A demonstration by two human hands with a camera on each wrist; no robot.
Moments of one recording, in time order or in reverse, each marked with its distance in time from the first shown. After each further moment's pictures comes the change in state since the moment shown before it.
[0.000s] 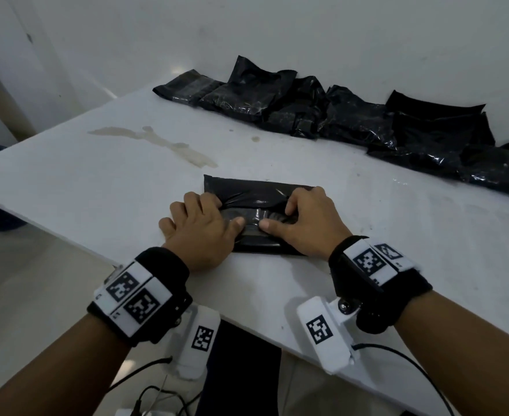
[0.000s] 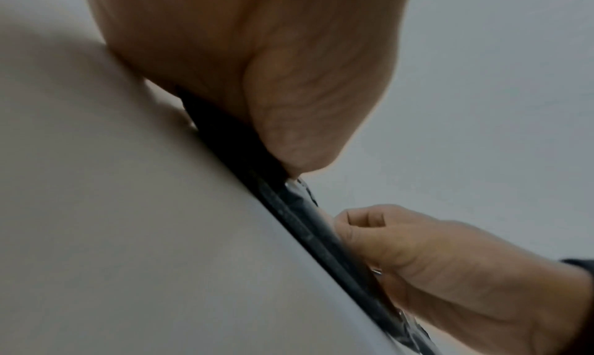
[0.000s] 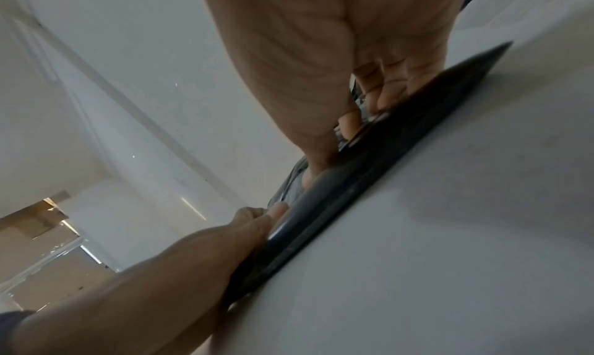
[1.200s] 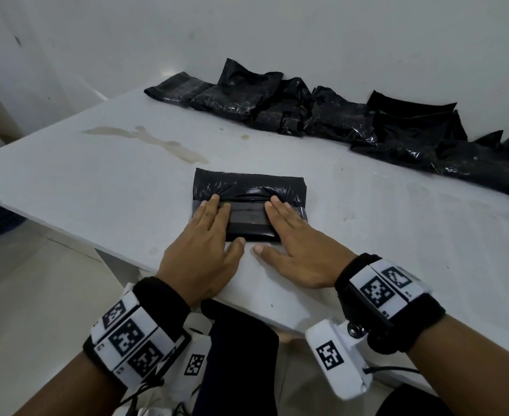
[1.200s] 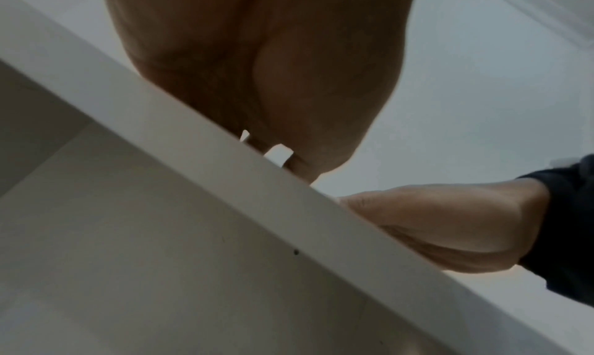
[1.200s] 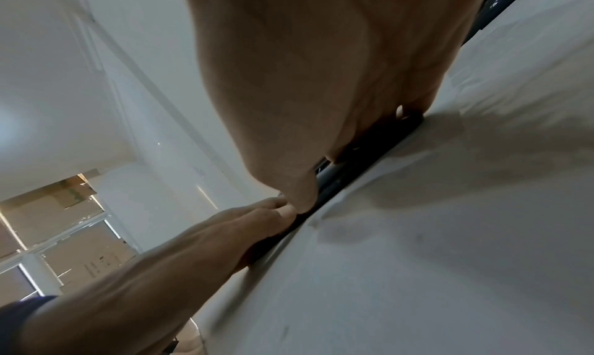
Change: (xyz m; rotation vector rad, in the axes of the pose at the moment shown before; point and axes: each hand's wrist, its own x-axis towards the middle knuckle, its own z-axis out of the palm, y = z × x) left_hand -0.059 0.014 0.004 -0.066 0.028 0.257; right_hand -0.051 0.013 -0.003 -0.254 -0.390 -0.222
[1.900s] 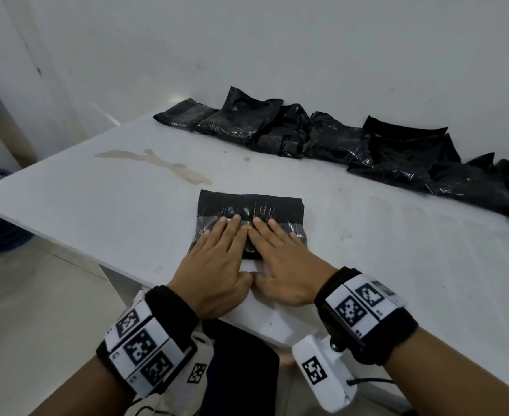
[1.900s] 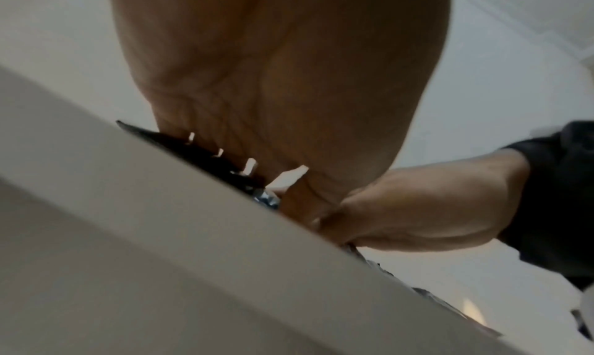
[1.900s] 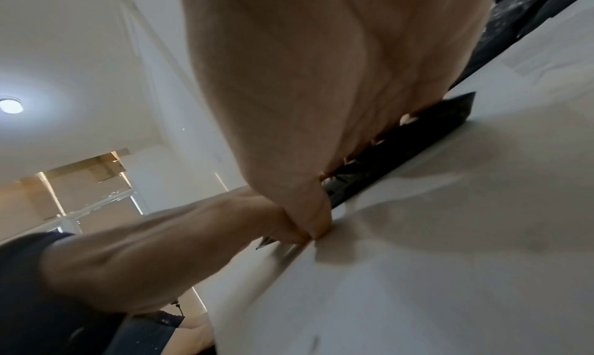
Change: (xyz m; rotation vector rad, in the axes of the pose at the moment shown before) left_hand 0.006 0.006 -0.007 0.285 -0.161 0.147; right_hand 0.006 -0.020 -0.004 -0.155 -0.027 -0.069
